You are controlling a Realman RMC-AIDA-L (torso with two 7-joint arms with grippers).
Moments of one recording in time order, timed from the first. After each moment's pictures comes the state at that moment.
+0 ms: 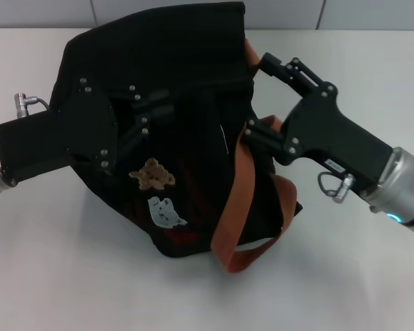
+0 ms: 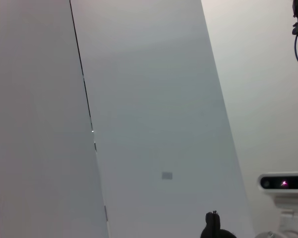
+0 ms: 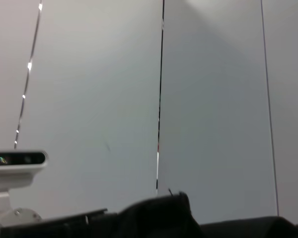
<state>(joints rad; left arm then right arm) -0.39 -2.07 0.89 0.67 1.50 1.82 -0.90 0.62 2.09 -0.13 0.11 -2.00 -1.64 0.36</state>
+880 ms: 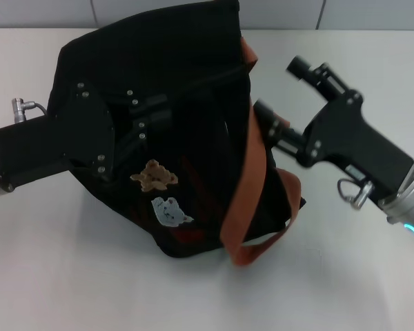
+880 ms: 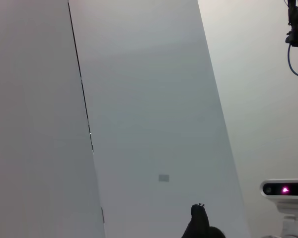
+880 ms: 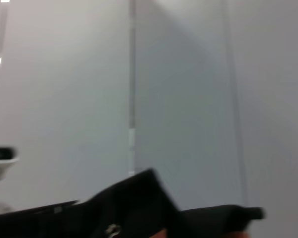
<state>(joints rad) -0.38 -2.07 0.89 0.66 1.50 1.83 -0.89 0.55 2.09 -0.05 0.10 -2.08 -1.66 0.34</state>
